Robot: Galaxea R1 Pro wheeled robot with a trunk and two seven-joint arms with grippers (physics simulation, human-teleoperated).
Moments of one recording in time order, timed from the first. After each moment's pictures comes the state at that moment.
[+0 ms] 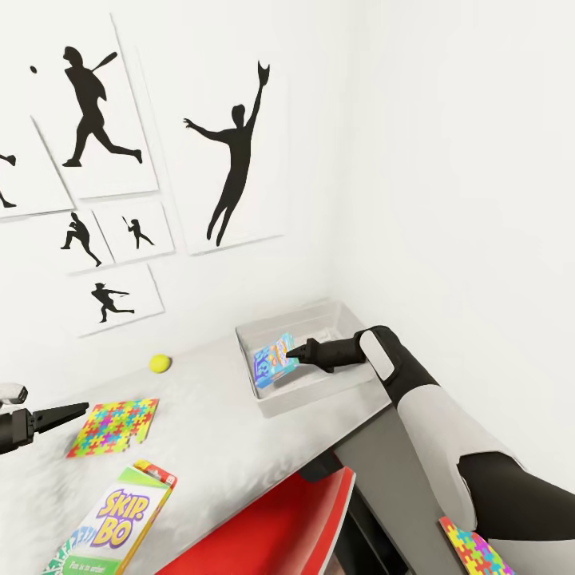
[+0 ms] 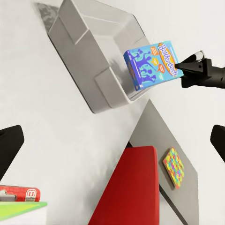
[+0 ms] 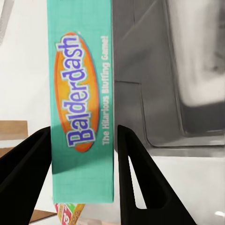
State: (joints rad) left arm -0.37 0.53 0.59 -1.25 0.01 1.01 -1.57; right arm -1.06 0.07 0.09 -0.60 -0.52 1.05 0.42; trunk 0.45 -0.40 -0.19
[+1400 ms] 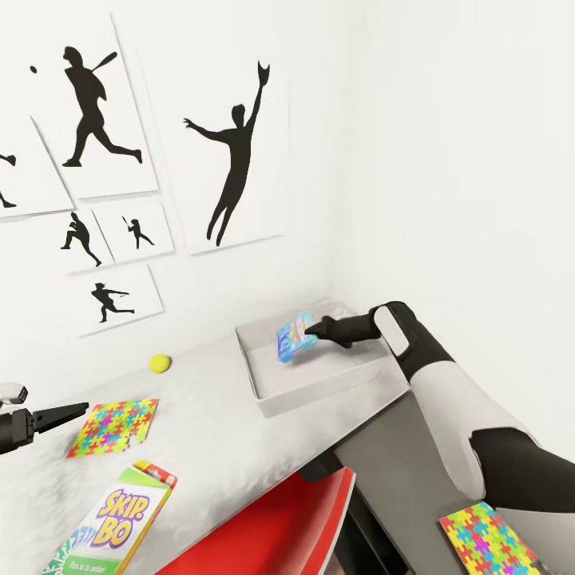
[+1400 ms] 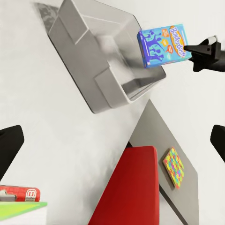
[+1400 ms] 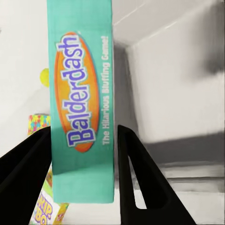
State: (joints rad) left arm -0.37 0.53 0.59 -1.25 0.01 1.01 -1.57; right arm -1.15 0.02 0.08 -0.61 -0.52 1.03 0.30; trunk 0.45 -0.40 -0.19
